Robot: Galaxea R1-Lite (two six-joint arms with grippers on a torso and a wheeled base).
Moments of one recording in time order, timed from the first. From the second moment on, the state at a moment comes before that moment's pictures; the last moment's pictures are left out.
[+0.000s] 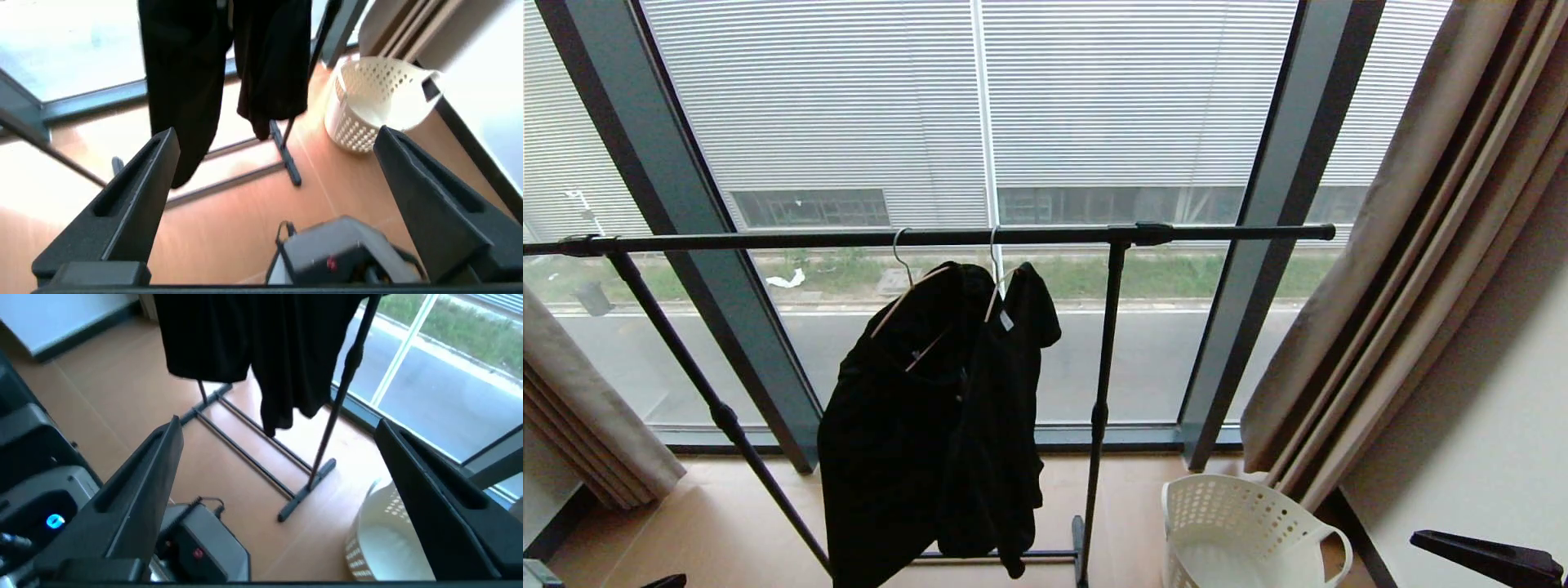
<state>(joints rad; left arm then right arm) -0.37 0.72 0.00 -0.30 -0.01 -0.04 0.26 0.82 -0.05 -0.41 0.47 -0.08</state>
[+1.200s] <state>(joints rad) 0.00 0.01 -0.02 0.05 -0.06 0.05 0.26 0.36 -0.01 -0.11 0.16 -0.04</state>
